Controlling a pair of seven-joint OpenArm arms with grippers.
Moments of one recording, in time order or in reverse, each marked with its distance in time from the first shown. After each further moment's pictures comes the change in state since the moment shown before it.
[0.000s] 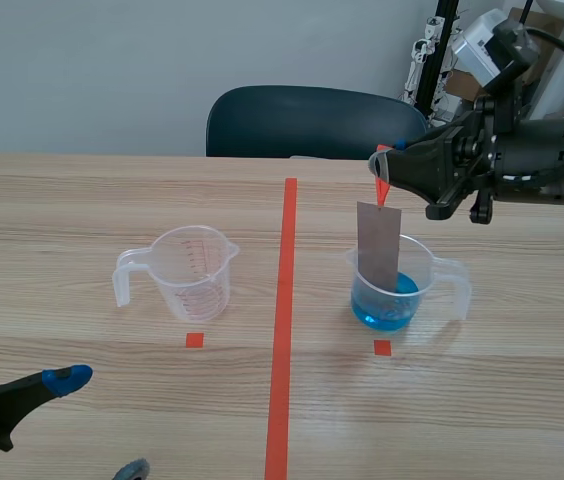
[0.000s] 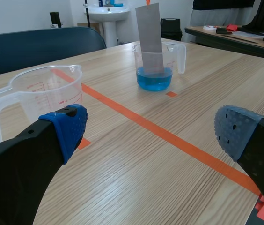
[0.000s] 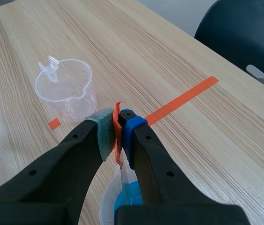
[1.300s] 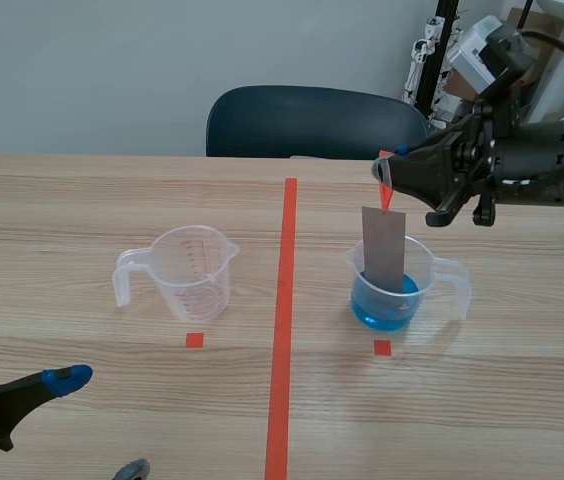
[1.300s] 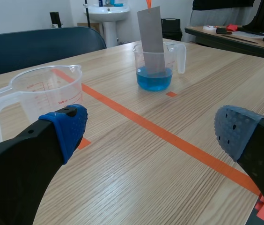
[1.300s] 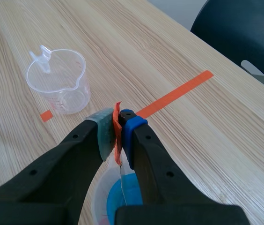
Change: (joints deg) left arm 0.0 0.0 0.0 0.0 0.0 0.0 0.0; right arm 0.0 0.0 0.0 0.0 -2.6 -0.9 -0.4
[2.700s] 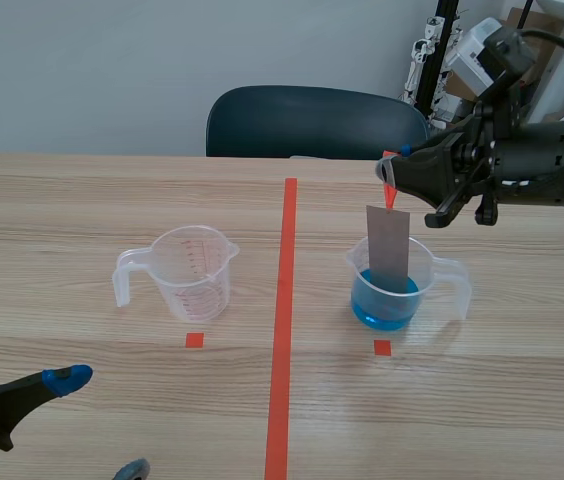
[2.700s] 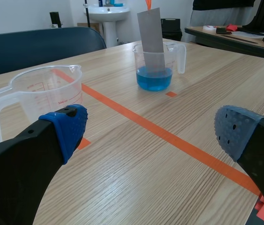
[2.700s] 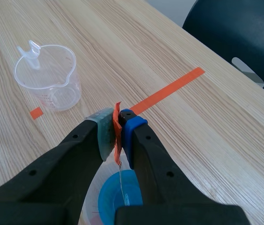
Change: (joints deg) left arm 0.0 0.0 0.0 0.0 0.0 0.0 0.0; right arm 0.0 0.0 0.0 0.0 -1.9 -1.3 0.2
